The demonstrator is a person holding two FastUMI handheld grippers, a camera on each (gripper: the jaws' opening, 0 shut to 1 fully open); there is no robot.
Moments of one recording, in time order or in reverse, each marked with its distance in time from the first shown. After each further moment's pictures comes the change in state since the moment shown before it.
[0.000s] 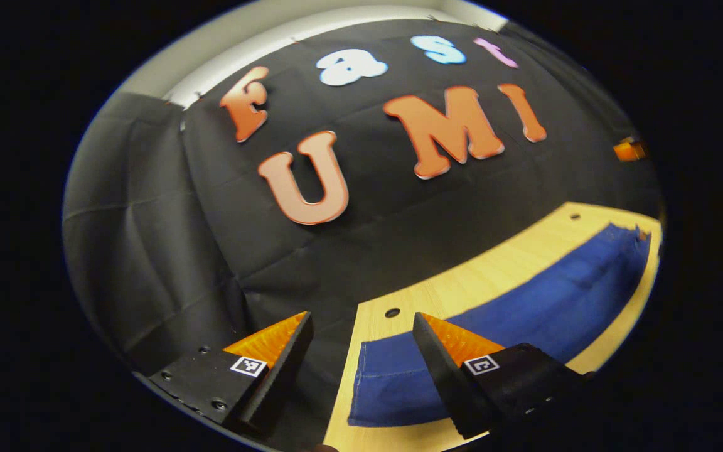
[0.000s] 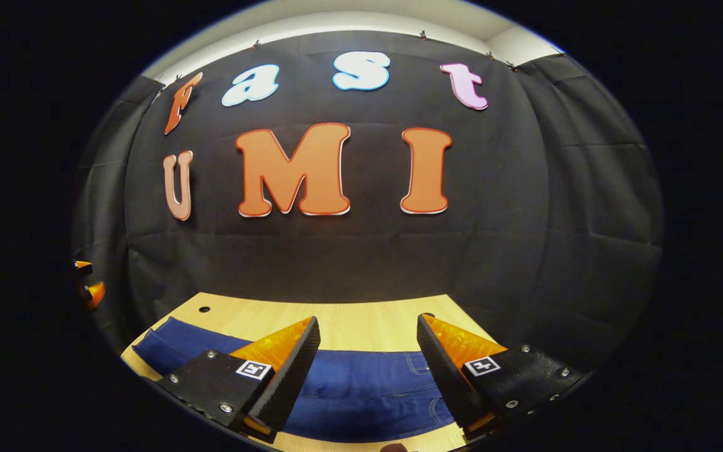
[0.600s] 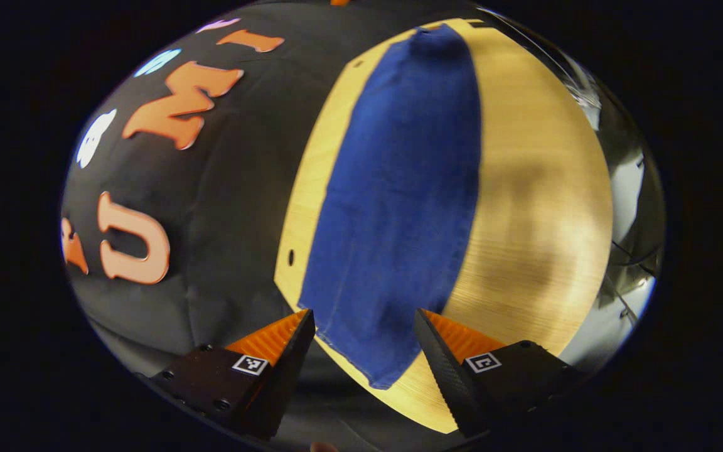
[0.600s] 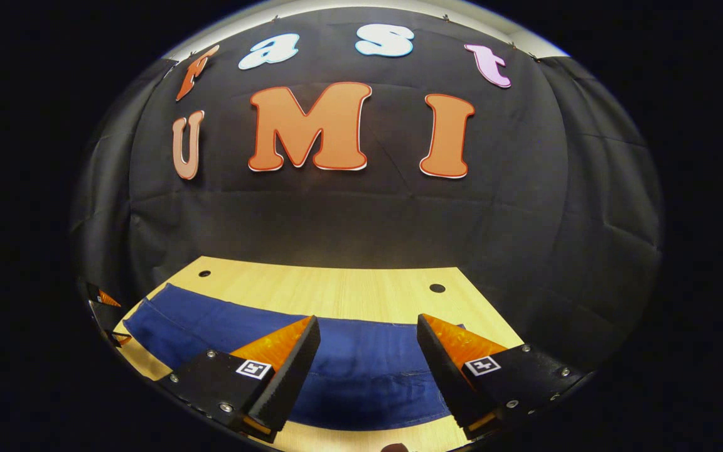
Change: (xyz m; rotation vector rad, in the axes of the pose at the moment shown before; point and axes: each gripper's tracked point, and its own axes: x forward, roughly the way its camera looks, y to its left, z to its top) left arm -0.016 -0.137 -0.207 0.871 0.231 -0.523; right arm 0.010 0.002 -0.058 -0.069 0.138 -0.004
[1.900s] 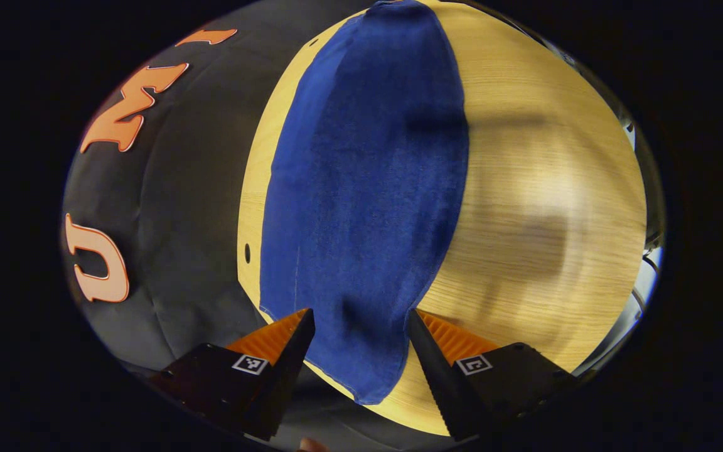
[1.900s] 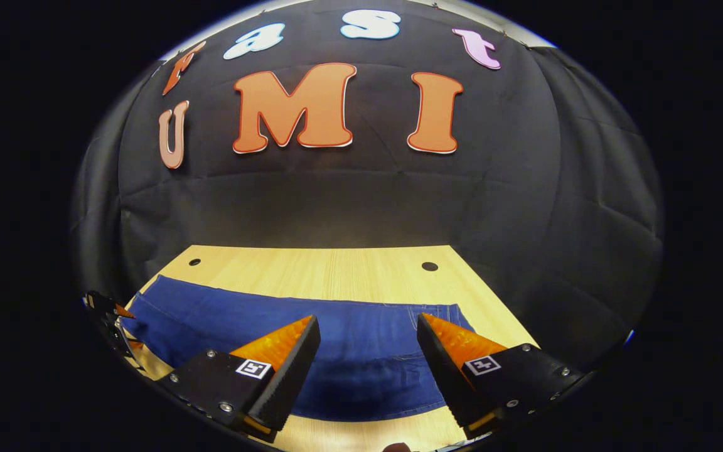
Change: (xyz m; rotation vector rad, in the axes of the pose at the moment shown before) left arm 0.084 -0.013 -0.022 0.073 0.091 -0.102; right arm 0.002 -0.008 -0.022 0.013 0.072 -0.029
